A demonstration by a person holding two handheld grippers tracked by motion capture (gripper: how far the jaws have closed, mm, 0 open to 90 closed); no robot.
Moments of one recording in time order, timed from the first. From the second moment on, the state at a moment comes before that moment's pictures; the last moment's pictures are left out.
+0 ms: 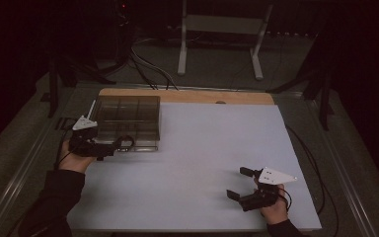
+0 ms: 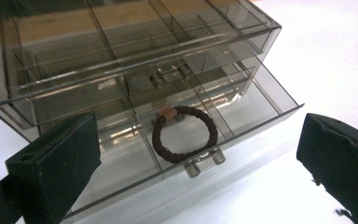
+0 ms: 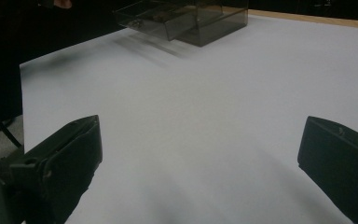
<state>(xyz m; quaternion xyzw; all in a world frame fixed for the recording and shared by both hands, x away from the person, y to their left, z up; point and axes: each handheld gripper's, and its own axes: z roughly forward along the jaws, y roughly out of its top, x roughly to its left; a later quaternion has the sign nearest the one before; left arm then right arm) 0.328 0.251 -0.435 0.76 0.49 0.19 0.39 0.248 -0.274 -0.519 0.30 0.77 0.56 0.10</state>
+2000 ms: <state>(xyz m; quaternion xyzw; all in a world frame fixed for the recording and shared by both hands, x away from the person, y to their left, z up) 0.244 0.224 -0.518 0.78 0.42 0.17 0.44 0.246 -0.275 -0.519 0.30 0.77 0.56 0.10</state>
